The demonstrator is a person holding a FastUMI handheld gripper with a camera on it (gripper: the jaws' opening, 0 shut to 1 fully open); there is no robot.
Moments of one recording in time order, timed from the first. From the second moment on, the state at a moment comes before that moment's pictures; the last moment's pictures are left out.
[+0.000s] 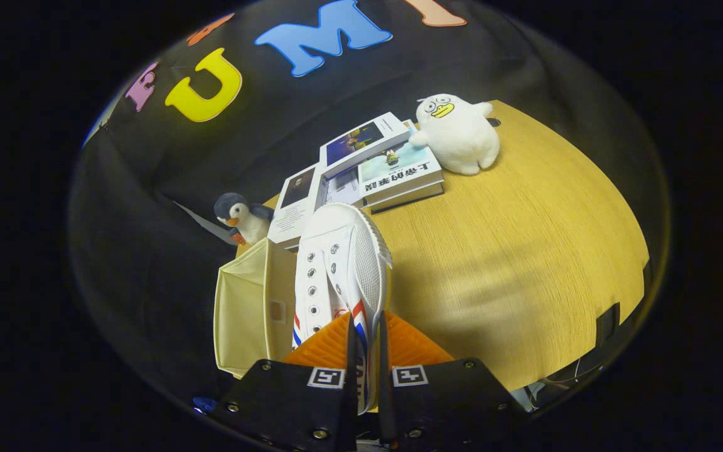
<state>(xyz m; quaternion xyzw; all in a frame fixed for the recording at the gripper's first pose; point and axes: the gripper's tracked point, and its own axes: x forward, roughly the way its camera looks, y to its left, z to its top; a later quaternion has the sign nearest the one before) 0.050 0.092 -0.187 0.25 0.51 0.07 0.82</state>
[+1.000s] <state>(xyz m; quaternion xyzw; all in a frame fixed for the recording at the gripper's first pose) 0.067 0.261 -0.187 0.19 0.53 0.16 0.81</state>
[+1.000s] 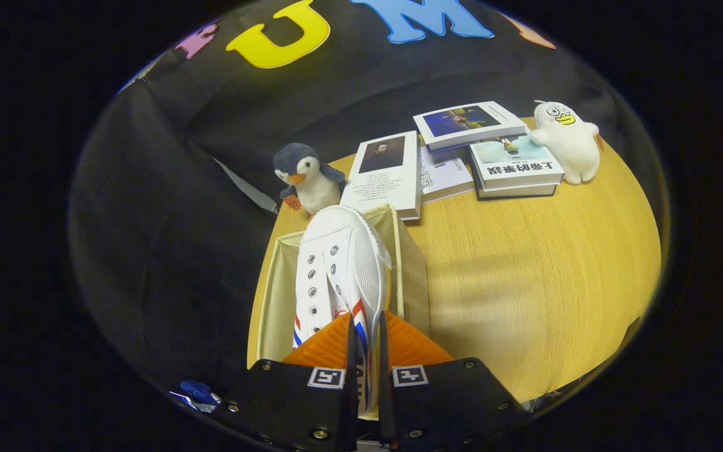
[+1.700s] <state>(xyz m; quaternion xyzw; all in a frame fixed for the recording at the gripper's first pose) 0.081 0.205 -0.129 0.14 0.41 0.15 0.89</state>
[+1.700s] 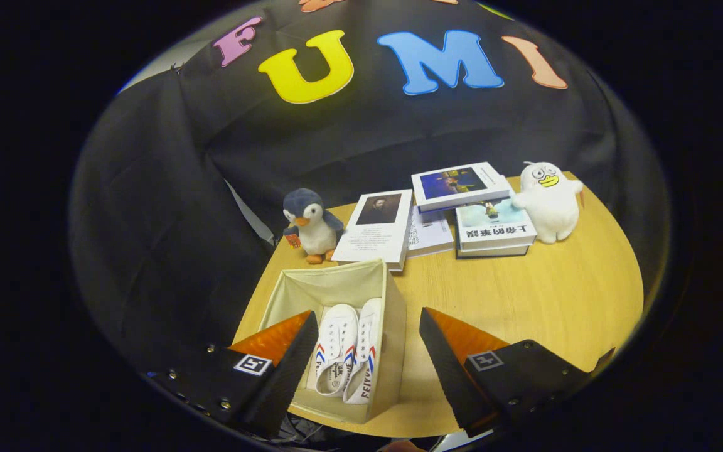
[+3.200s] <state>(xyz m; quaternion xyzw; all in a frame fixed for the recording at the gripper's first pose) 0.055 -0.028 0.011 0.06 0.11 0.02 0.99</state>
